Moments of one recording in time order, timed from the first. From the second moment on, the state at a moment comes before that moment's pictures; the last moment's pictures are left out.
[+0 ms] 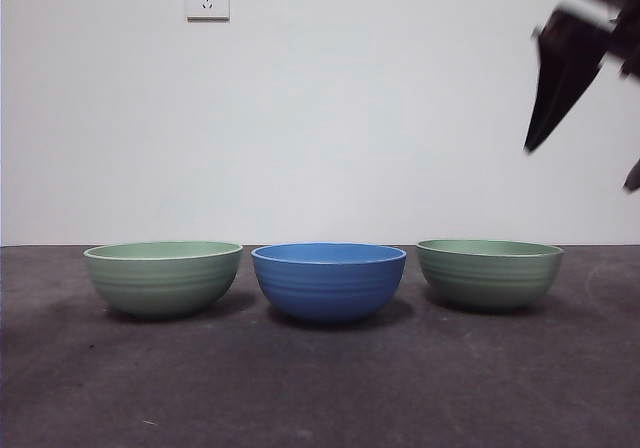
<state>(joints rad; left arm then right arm) -0.02 0.56 0.73 -0.96 0.65 0.10 0.12 1.33 0.95 -0.56 -0.26 0.08</state>
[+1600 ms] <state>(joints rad) -0.02 0.56 0.73 -0.99 0.65 0.10 0.13 1.64 1.09 -0.34 -0.17 0.10</state>
